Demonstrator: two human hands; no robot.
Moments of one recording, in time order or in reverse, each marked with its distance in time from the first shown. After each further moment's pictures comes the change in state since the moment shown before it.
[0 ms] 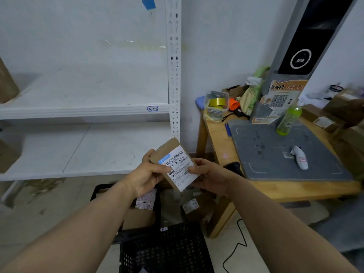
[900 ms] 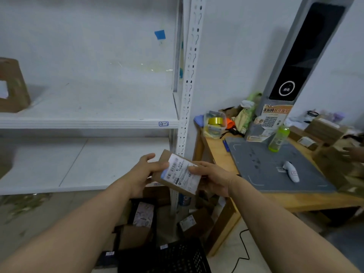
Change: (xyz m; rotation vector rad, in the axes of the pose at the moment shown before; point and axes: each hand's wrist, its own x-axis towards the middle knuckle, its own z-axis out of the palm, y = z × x) left_hand -0.052 0.055 -0.047 0.178 0.097 0.047; right_hand -0.010 -0.025 0.089 -0.217 0.209 -0.033
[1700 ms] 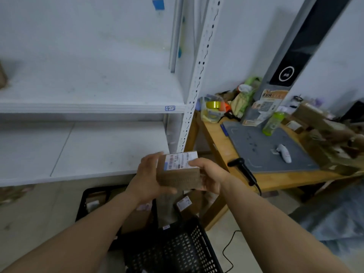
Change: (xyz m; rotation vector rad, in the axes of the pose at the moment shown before) left_hand -0.016 -0.040 -0.075 0.946 -0.066 0.343; right_hand 0.039 0.029 0.083 0.107 0.354 0.210
